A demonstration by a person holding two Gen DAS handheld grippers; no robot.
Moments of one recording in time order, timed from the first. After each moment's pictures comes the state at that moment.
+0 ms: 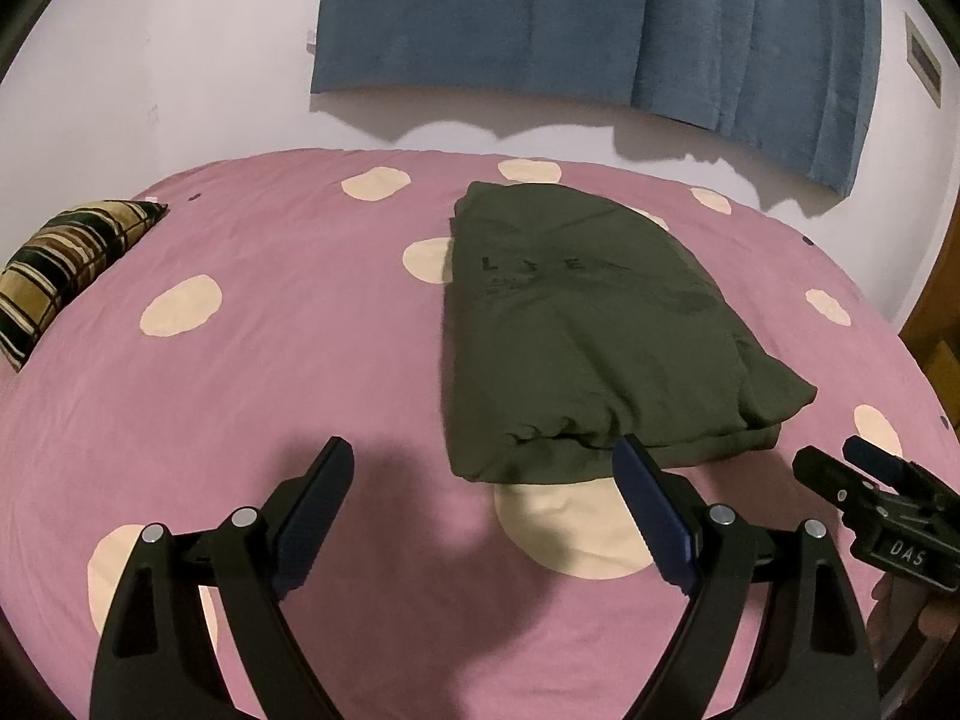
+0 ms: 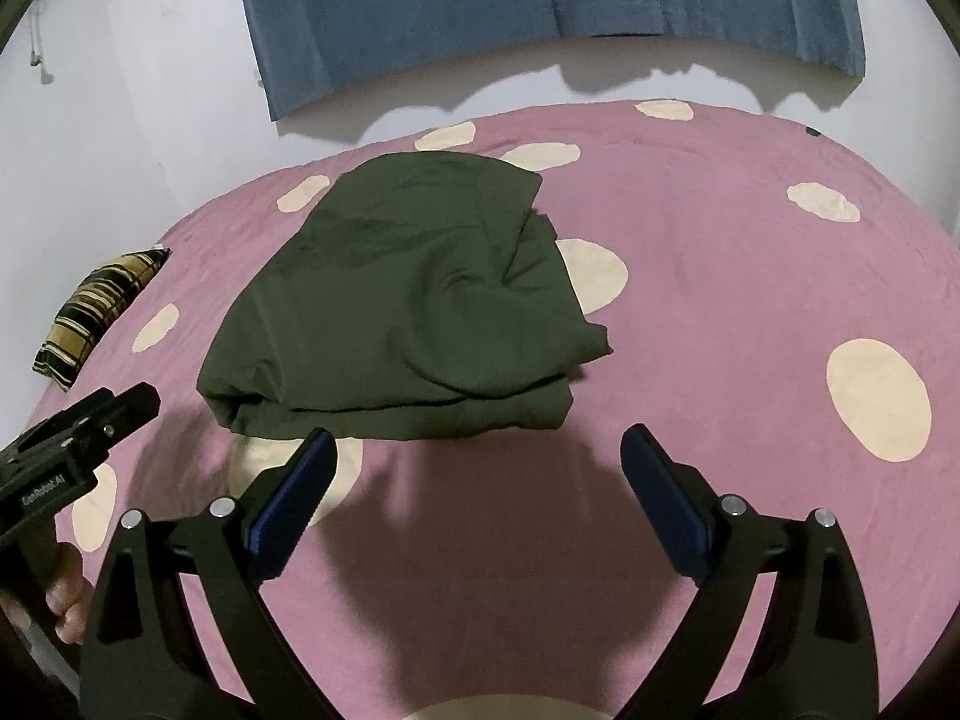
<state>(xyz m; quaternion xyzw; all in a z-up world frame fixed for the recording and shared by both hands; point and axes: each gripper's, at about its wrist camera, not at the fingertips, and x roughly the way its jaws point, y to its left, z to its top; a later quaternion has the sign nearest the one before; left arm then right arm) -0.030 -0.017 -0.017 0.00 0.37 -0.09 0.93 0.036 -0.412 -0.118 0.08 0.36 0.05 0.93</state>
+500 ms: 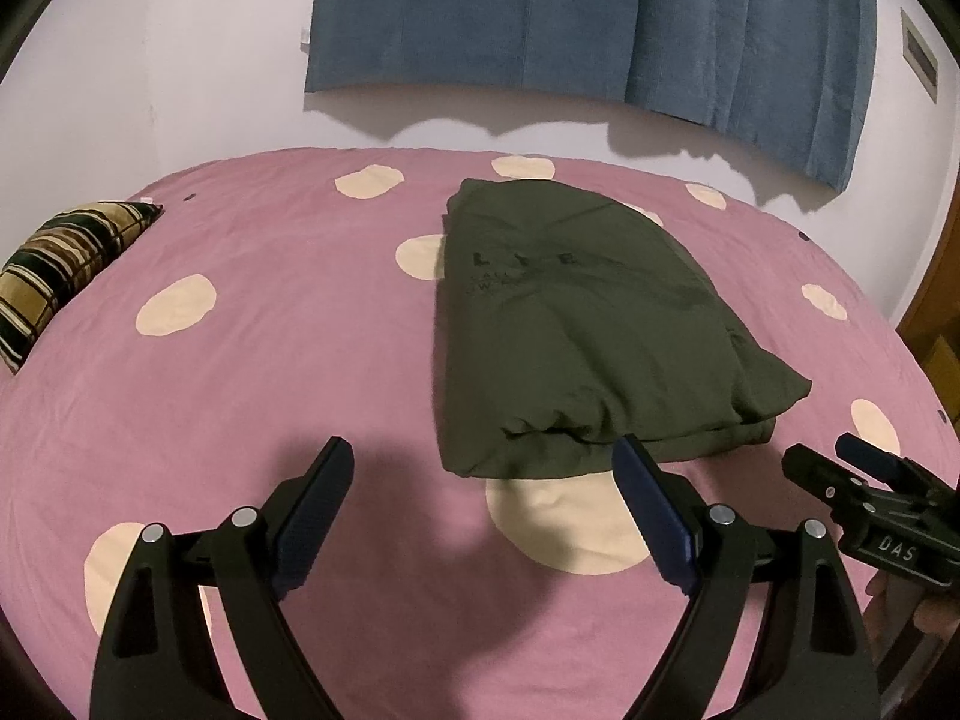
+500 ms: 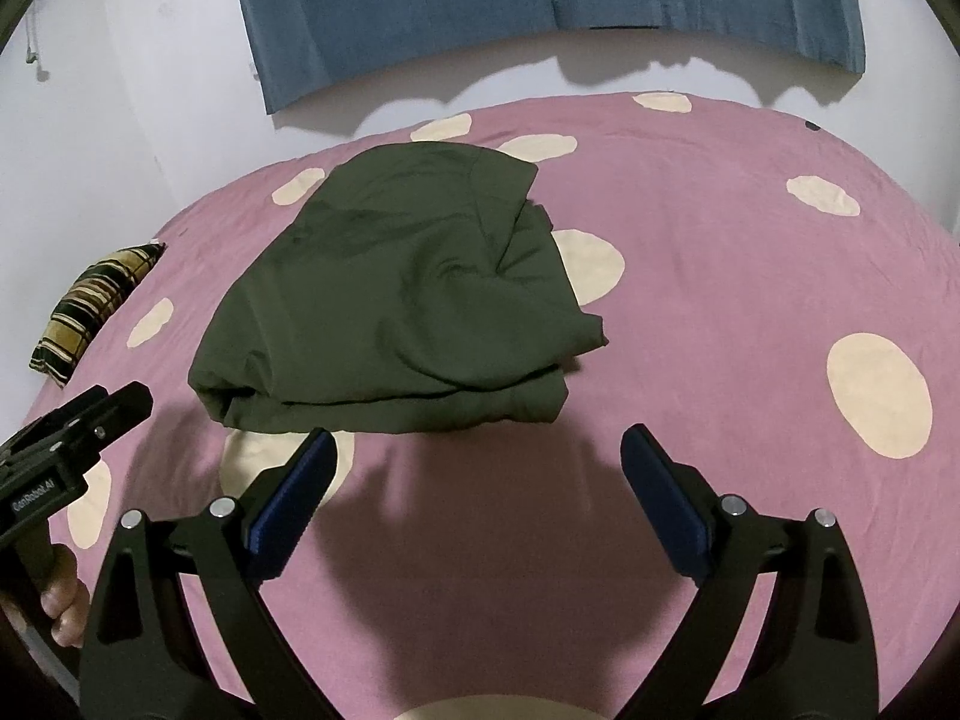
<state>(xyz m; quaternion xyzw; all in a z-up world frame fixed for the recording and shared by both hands) -0.032 -0.018 -0.020 0.00 0.37 -0.10 0.93 0.040 -0.415 -0.122 0.08 0.37 0.06 0.92</state>
